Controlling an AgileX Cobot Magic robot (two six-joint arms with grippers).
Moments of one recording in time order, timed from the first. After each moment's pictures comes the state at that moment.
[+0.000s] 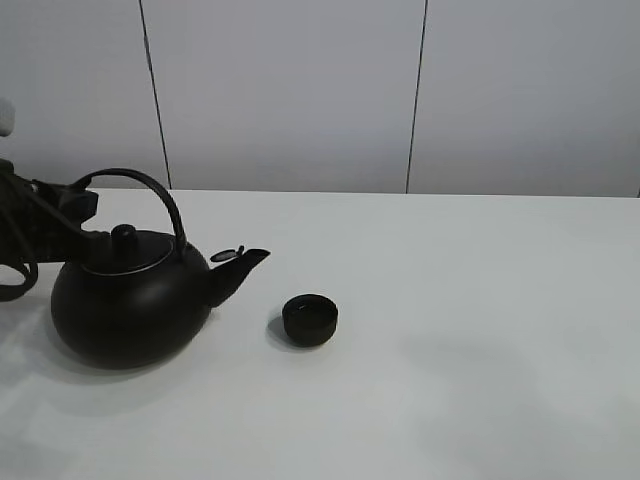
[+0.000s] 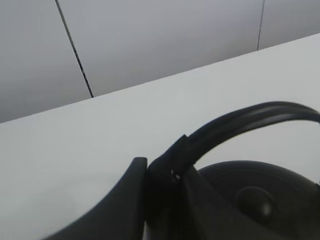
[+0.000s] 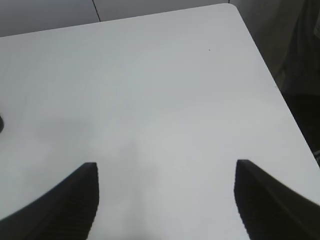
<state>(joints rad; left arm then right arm) -0.30 1.80 -0.43 0.02 -1.02 0.18 -0.06 -0.02 -0.47 -0.09 1.08 0.10</state>
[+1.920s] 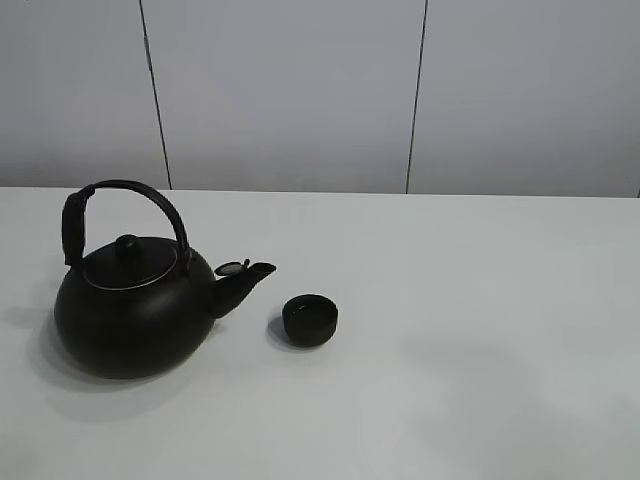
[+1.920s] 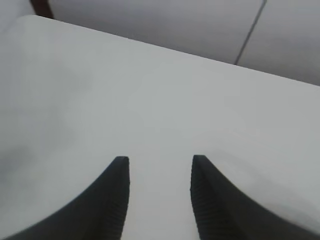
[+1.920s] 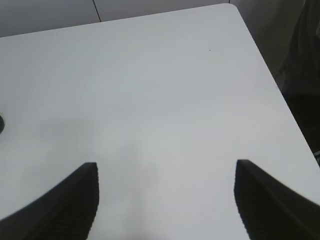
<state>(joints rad) 0.11 1.37 -0.75 0.19 0.06 -0.29 -0.06 -0.02 -0.47 -0.09 1.08 0.10</state>
